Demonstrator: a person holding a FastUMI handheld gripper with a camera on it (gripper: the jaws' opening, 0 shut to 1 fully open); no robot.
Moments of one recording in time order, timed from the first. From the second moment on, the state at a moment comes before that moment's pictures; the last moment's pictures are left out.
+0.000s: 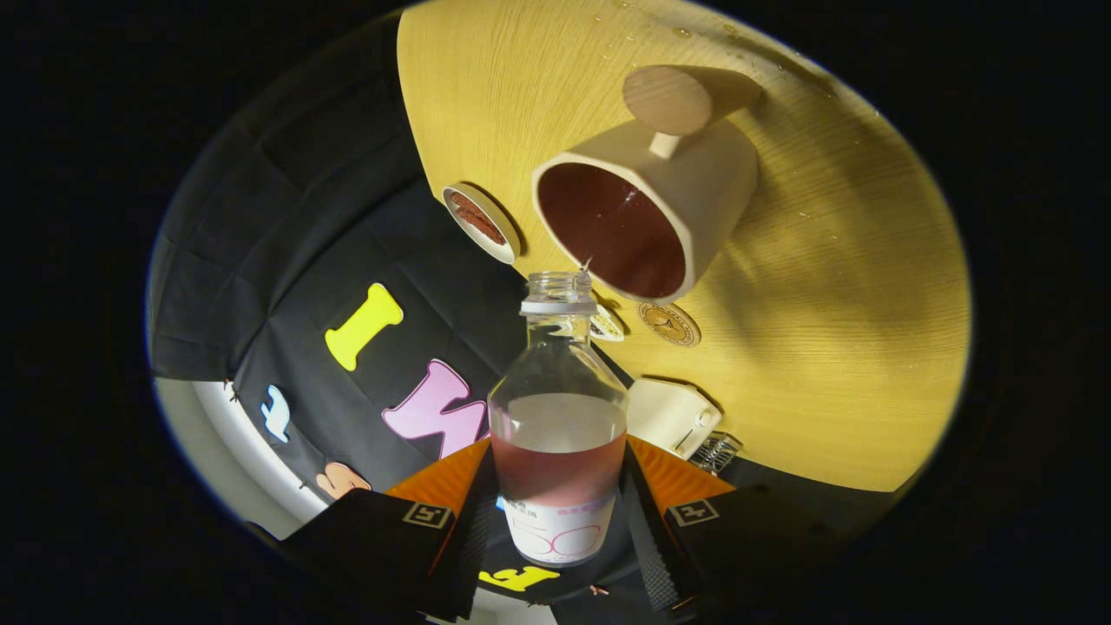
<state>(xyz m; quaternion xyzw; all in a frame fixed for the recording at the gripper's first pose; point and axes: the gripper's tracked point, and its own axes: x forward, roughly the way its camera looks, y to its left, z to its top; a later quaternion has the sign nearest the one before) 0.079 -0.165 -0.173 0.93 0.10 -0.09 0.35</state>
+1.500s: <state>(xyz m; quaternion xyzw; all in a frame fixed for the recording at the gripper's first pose) 0.081 -0.143 -0.176 0.81 0.13 -0.08 0.56</state>
